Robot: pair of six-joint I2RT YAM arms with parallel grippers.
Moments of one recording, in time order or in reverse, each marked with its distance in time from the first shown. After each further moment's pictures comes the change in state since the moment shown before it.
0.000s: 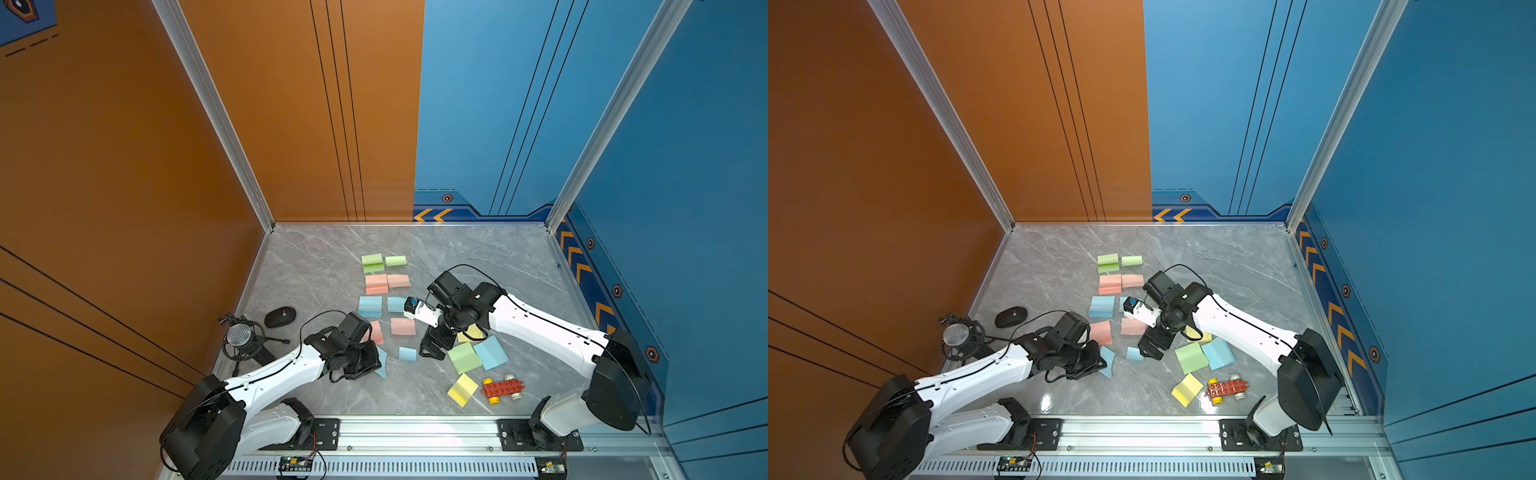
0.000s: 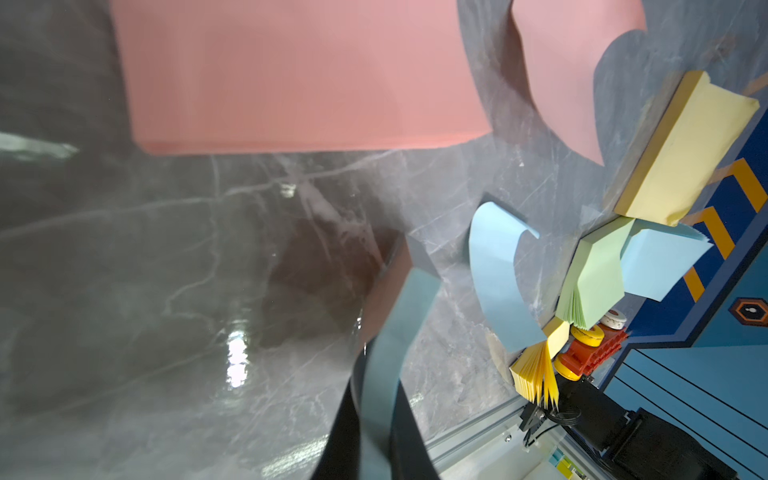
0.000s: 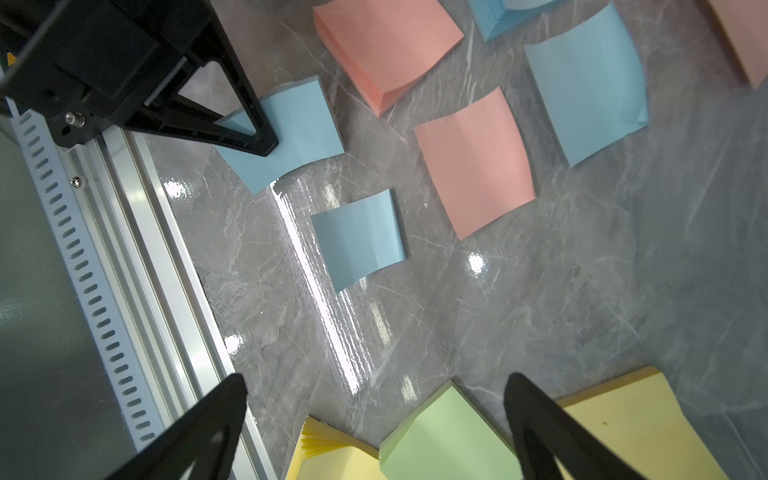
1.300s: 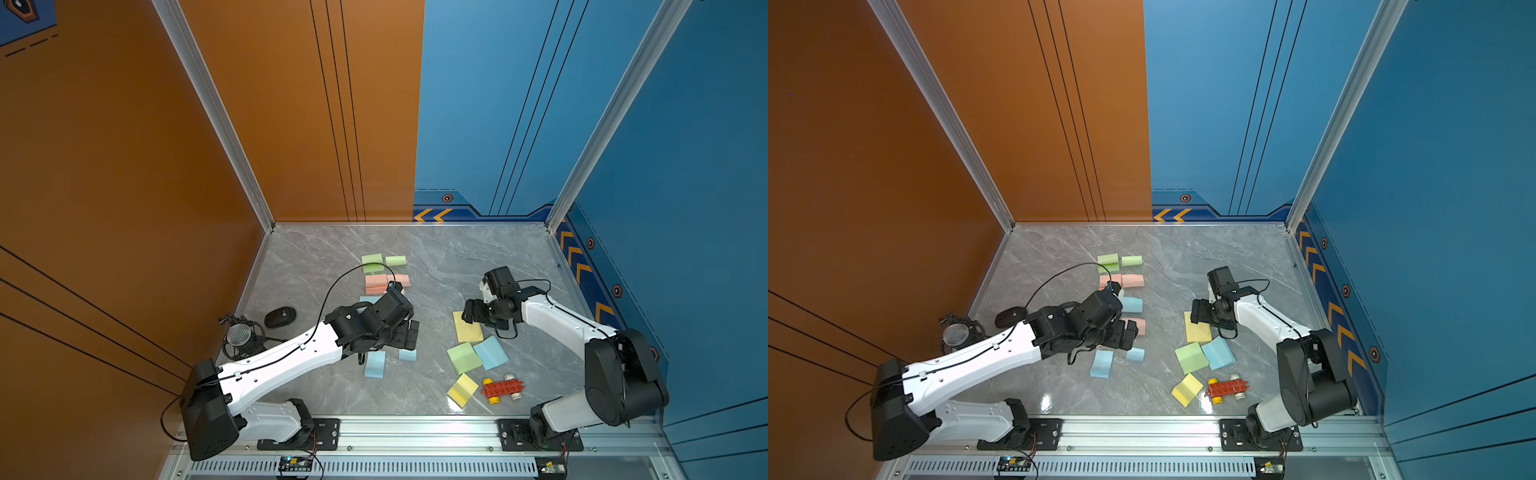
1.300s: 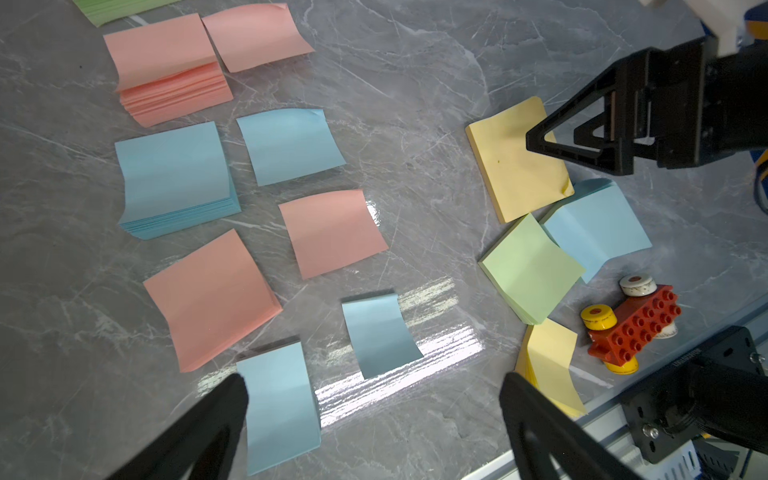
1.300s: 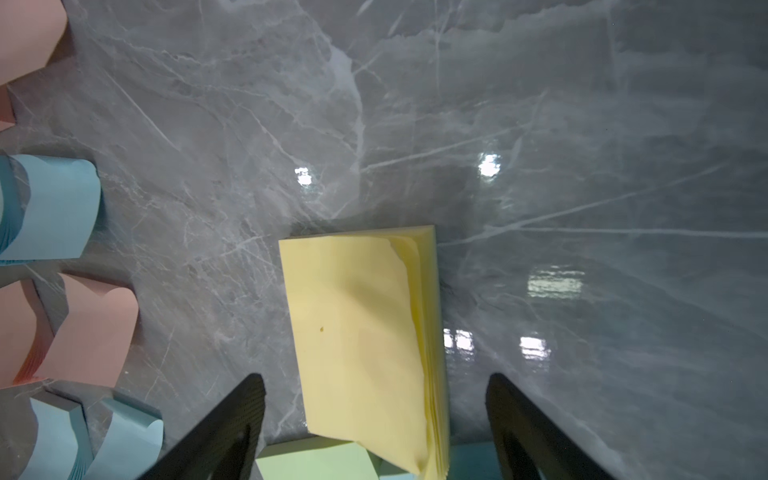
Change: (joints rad) left arm -0.311 0.134 0.552 -0.304 -0.503 0.411; right arm -0.495 0.022 -0.313 0.288 0.084 0.672
